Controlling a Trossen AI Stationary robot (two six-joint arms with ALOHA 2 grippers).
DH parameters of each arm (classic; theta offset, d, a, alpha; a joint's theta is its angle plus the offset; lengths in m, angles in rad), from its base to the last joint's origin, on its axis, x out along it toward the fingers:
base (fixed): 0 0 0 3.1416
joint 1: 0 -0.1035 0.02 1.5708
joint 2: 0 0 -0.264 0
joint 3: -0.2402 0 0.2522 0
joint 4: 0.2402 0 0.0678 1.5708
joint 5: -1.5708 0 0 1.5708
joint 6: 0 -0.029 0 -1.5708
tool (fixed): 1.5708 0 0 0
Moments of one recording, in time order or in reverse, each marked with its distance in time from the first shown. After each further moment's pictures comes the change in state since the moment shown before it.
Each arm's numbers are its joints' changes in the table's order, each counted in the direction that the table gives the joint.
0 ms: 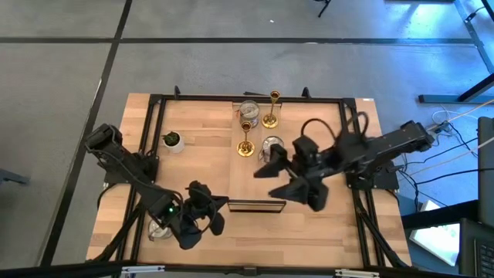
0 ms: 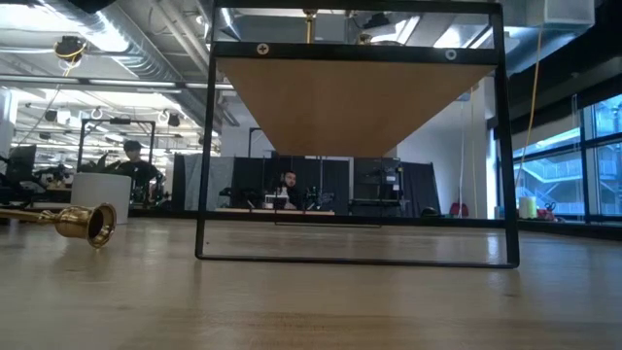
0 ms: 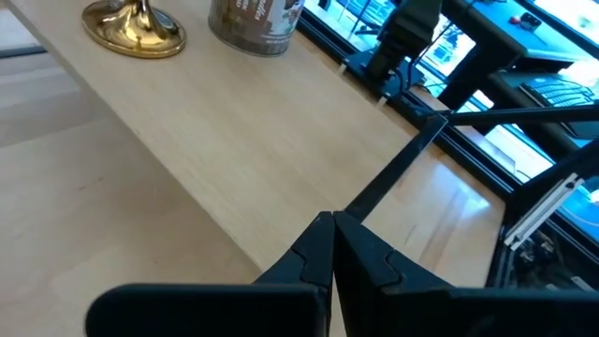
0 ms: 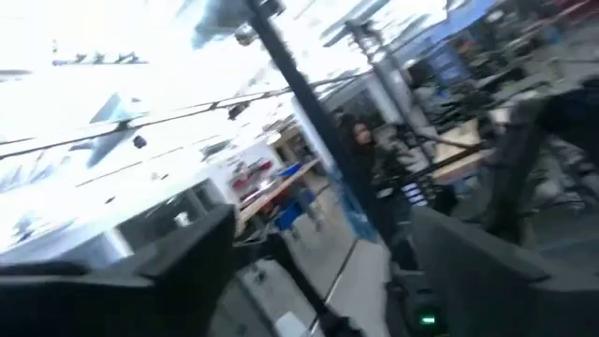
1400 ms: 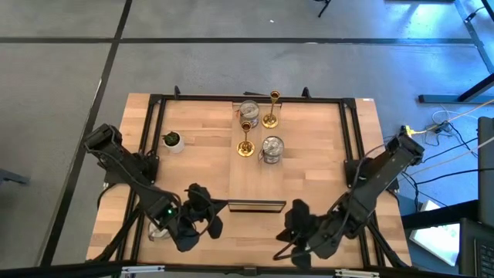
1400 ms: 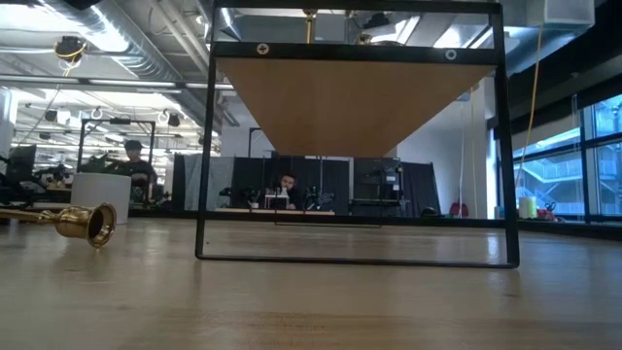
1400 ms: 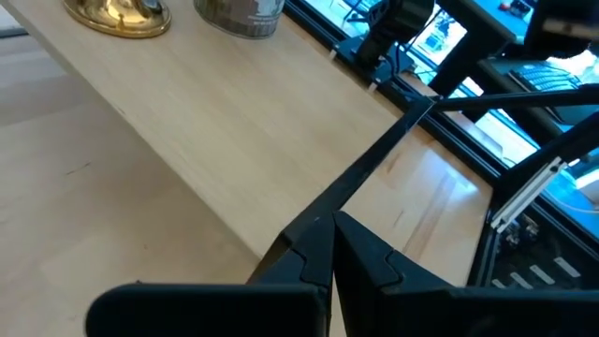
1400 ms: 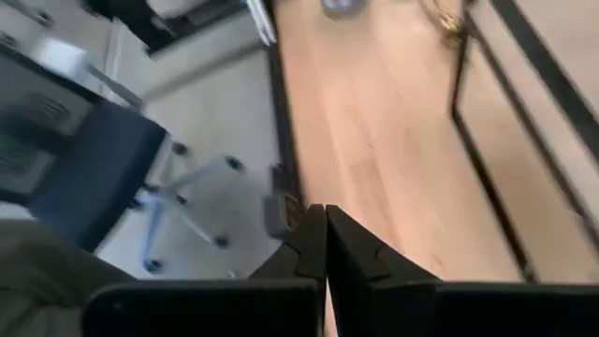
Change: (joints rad) left arm 0.017 0.000 0.000 -0.007 -0.026 0.005; right arm -0.389 0.196 -0.021 0.879 -0.383 -0.332
